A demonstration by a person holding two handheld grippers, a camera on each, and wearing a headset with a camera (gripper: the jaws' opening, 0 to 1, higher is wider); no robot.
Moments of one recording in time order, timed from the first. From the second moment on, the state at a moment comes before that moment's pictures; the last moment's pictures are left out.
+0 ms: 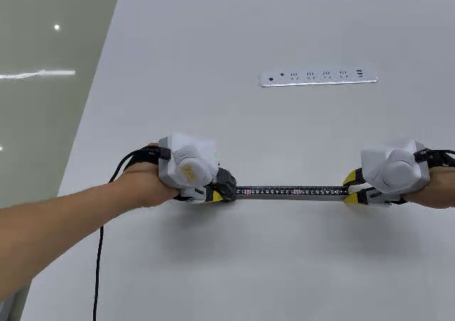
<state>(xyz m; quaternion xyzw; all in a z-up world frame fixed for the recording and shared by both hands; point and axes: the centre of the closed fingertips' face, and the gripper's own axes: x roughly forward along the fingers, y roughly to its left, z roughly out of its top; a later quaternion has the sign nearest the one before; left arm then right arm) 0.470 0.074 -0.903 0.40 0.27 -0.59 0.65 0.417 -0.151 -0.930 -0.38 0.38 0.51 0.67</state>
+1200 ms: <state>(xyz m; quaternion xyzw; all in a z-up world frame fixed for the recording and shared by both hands) 0.473 0.099 -0.892 0.30 0.32 -0.49 0.75 0.417 -0.149 -0.926 -0.29 0.40 0.42 0.76</state>
